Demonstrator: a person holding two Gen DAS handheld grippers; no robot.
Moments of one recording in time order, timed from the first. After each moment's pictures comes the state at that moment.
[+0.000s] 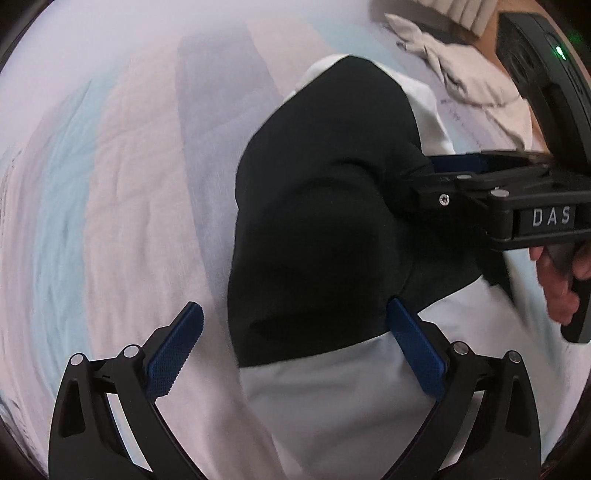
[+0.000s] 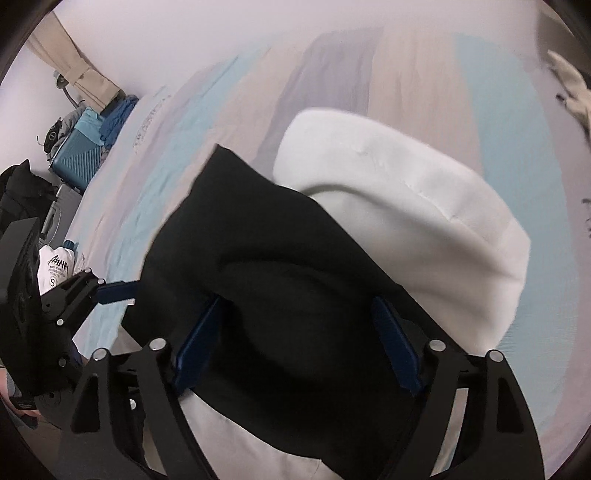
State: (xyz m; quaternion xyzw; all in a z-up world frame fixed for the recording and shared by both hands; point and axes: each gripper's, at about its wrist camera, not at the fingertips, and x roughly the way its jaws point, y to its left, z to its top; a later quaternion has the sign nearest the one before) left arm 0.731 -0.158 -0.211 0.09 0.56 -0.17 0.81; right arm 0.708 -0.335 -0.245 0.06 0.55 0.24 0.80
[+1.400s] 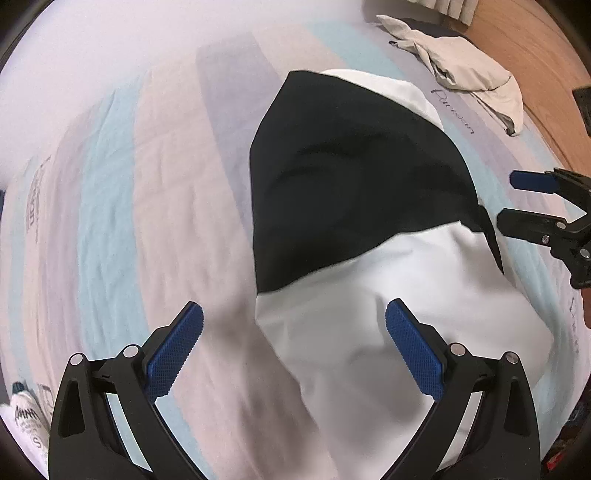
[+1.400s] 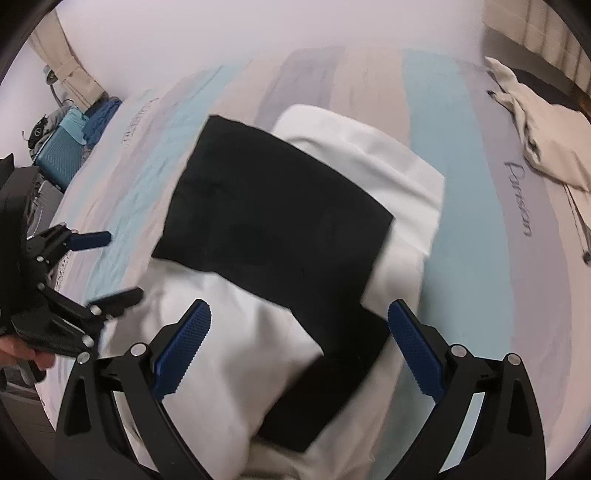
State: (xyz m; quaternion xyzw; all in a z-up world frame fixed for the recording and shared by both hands) left arm 0.677 -0.150 -0.162 0.13 0.55 -0.16 0.81; right arm 0.590 -0.375 -0.184 0.03 0.54 0.15 0.83
